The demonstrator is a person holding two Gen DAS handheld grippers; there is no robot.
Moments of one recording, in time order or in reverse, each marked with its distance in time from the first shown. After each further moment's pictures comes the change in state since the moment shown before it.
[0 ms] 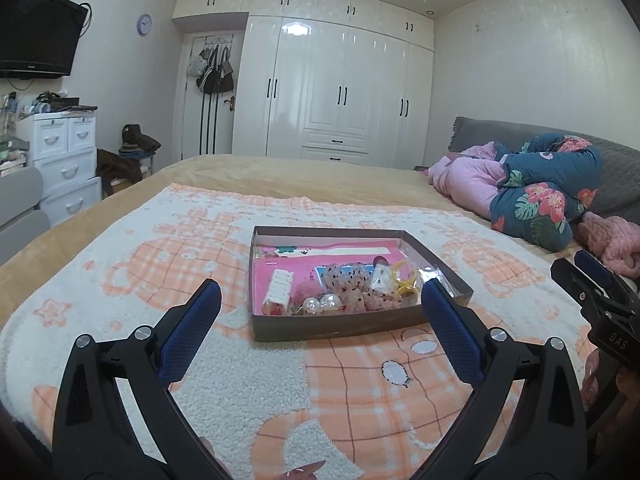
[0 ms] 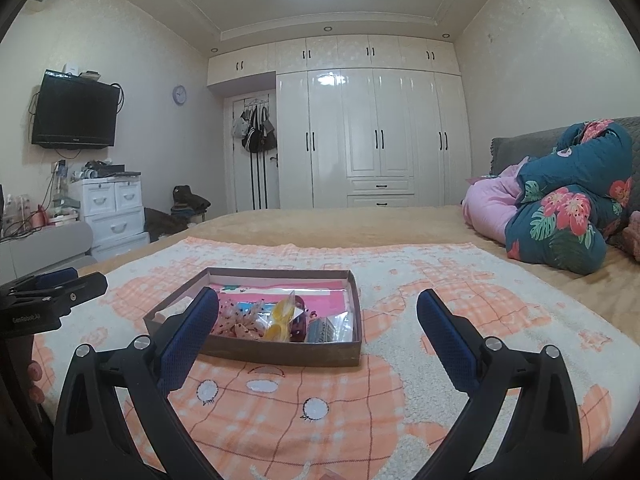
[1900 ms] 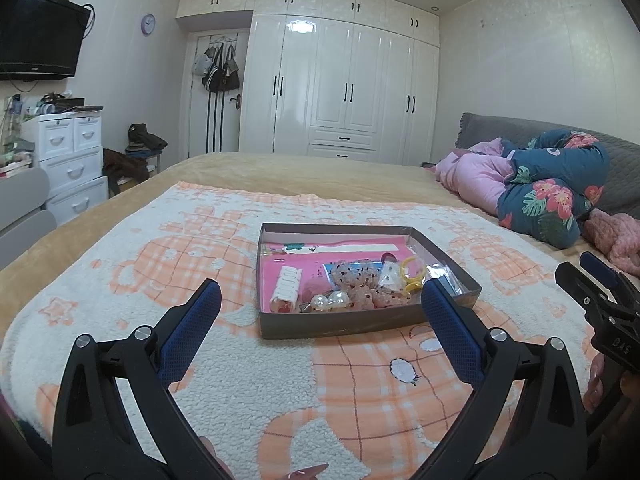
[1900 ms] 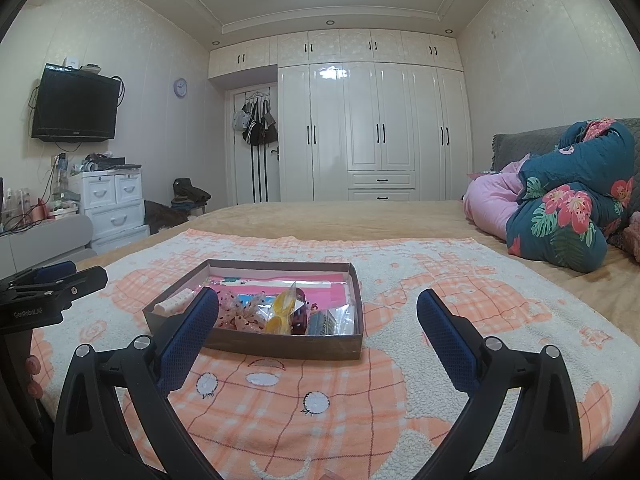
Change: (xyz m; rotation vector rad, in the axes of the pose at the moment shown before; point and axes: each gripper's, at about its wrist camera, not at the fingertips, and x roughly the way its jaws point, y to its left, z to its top) left arm 0.001 0.005 -0.003 0.005 0.007 0.023; right arm 0.006 0.000 -0.005 -0.009 0.027 0.004
